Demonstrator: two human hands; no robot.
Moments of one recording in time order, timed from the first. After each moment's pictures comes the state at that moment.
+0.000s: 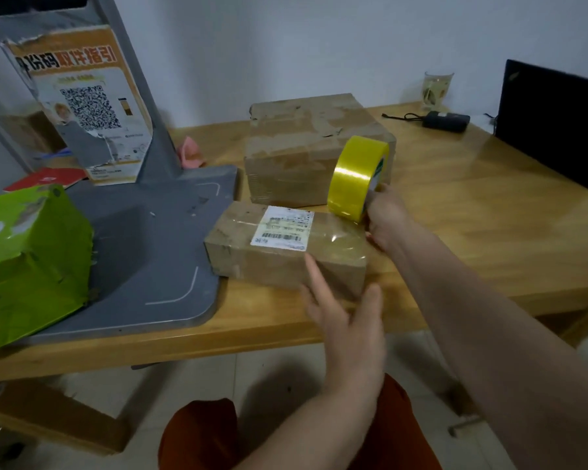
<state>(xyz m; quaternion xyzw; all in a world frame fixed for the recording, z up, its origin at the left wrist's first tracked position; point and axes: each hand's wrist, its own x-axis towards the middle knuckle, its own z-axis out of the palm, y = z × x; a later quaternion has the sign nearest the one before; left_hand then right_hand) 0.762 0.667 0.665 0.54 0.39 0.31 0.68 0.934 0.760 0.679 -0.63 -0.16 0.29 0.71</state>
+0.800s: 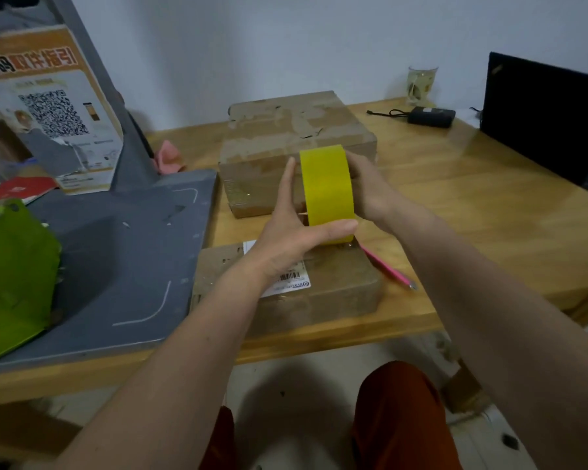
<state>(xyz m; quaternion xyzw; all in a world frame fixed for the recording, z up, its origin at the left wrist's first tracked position) 0.801 0.799 0.698 0.75 0.18 0.25 0.58 0.936 0.737 0.729 -0.61 -0.48 0.26 0.58</state>
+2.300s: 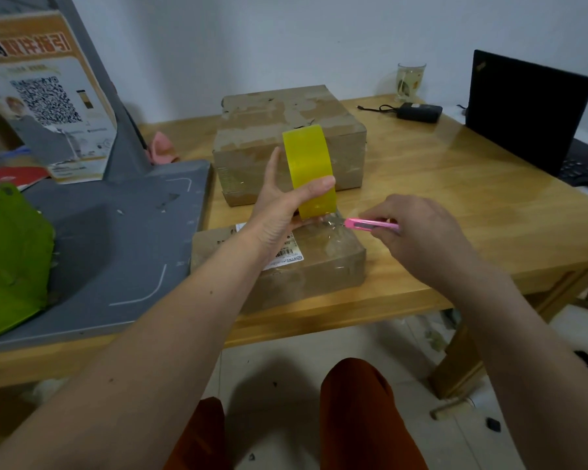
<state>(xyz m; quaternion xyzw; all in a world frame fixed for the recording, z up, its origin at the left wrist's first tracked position) 0.811 0.802 0.695 0.60 0.20 0.28 0.72 0.911 0.633 0.705 -0.83 -0.50 -0.06 0.22</state>
